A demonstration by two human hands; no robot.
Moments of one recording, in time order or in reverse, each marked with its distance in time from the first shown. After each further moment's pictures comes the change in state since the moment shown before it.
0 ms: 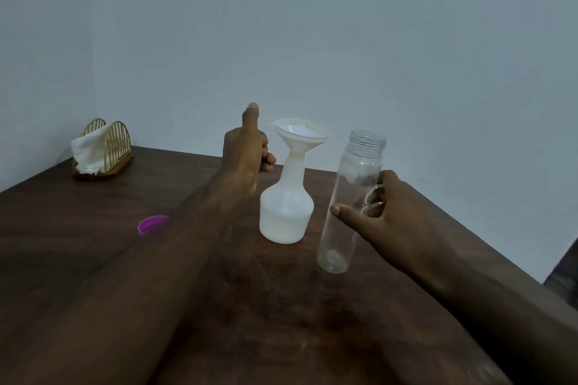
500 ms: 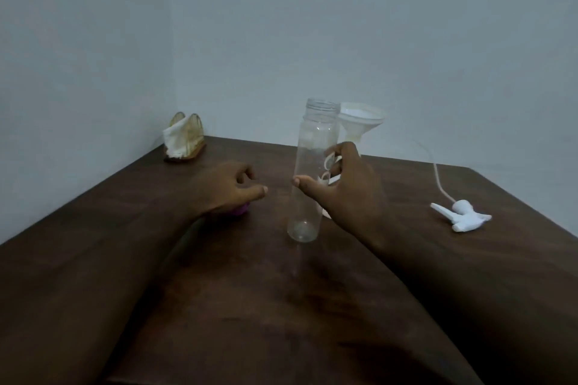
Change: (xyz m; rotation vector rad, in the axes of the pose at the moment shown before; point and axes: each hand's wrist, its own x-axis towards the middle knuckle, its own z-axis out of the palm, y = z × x) left_hand -0.027 -0.001 -0.163 1.373 -0.334 0.270; right_hand -0.003 -0.090 0.084 0.218 -0.070 -0.090
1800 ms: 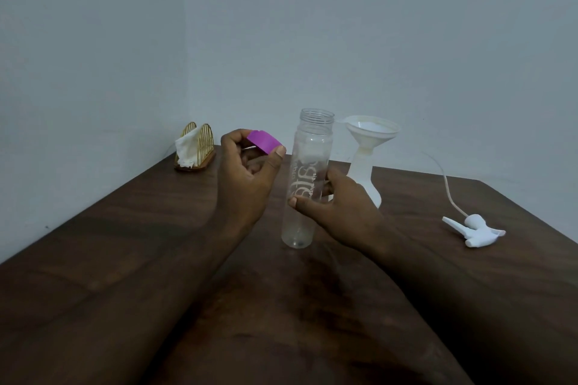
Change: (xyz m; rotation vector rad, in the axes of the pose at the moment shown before) left_hand -0.010 0.050 0.015 -0.981 0.800 0.241; right_hand 0.008 0.000 0.020 0.083 -0.216 0.036
